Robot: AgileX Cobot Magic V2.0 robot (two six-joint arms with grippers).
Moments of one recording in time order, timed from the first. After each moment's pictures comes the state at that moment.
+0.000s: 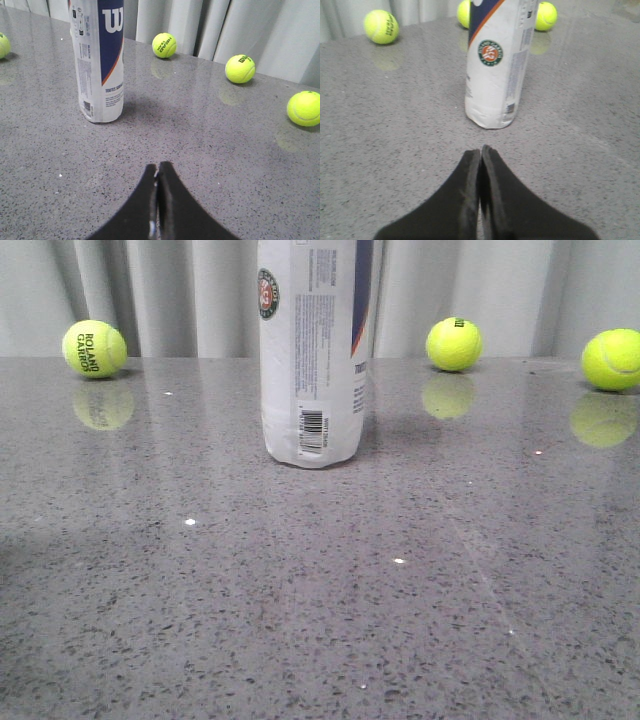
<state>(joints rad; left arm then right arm) -0.61 0.64 -0.43 -0.31 0.17 0.28 0.46 0.11 -0.48 0.06 0.64 -0.05</state>
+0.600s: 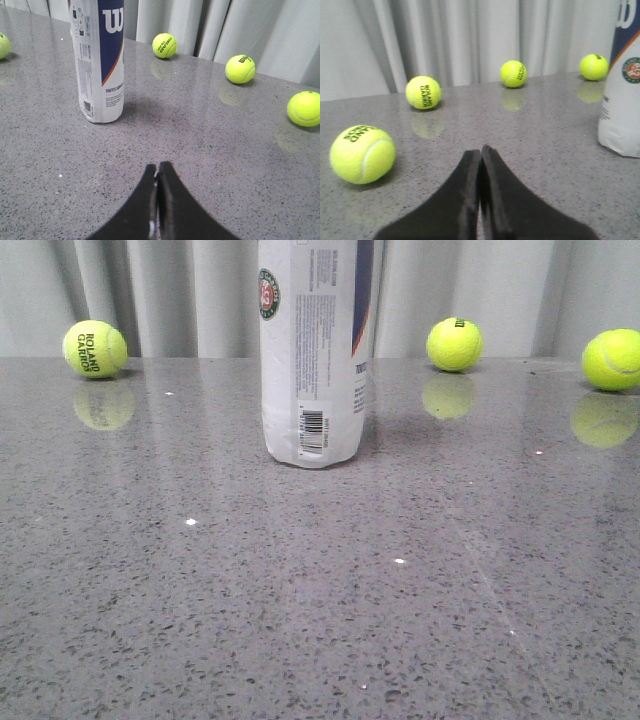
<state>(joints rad) -0.29 0.31 -0.08 -0.11 -0.14 0.15 0.46 0.11 -0.48 0.06 0.64 -0.05</state>
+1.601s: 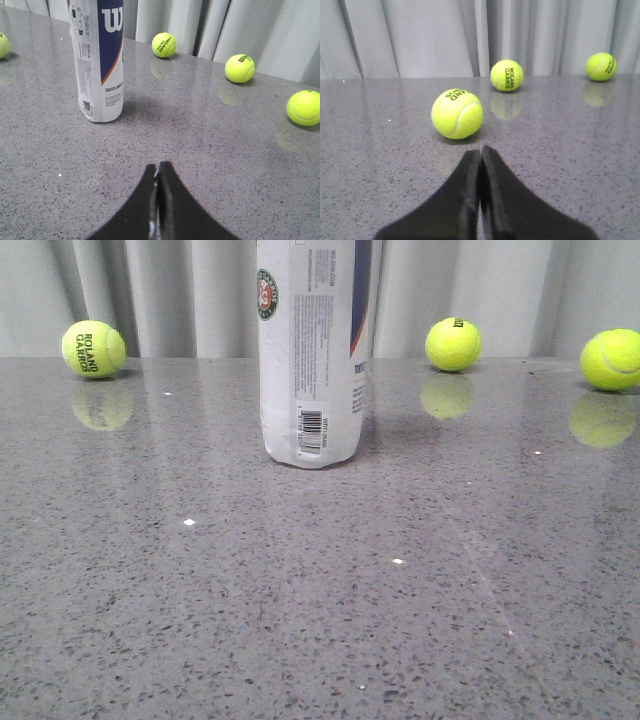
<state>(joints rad) 0.03 0.00 0.00 -0.11 0.10 0.13 0.46 0.11 -0.48 0.06 0.64 -0.05</state>
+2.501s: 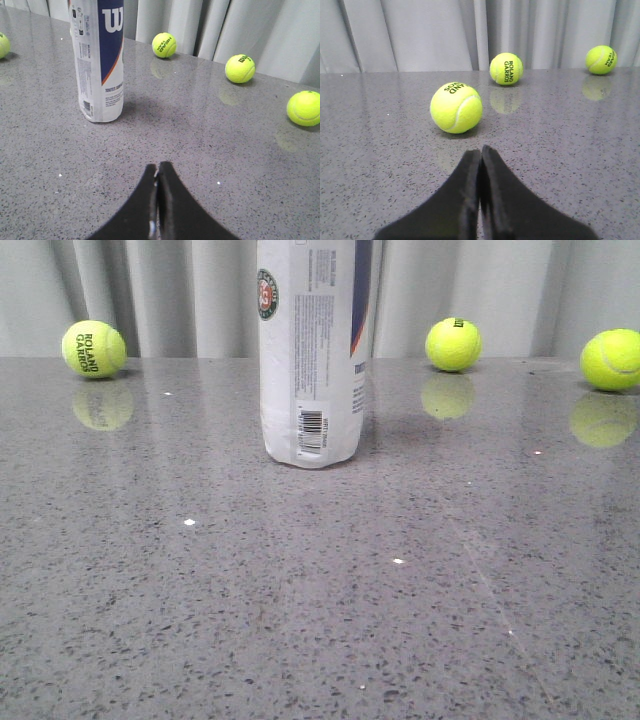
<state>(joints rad) 0.03 0.00 0.00 -0.10 0.12 0.13 0.46 0.11 -0.48 0.06 0.64 -0.05</state>
